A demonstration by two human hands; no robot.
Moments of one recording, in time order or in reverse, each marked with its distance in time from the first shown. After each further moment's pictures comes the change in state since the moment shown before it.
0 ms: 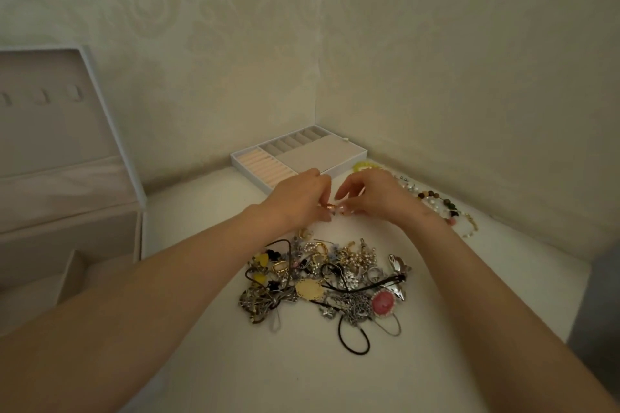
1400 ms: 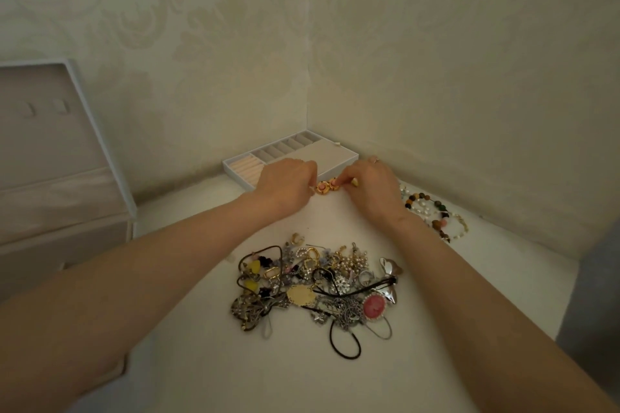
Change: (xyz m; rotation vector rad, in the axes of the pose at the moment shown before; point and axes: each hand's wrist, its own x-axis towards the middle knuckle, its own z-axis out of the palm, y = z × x) left_hand 0.015 -0.002 -0.015 0.173 0.130 -0.083; right_hand 0.021 0.023 0.010 -0.305 0.412 -0.164
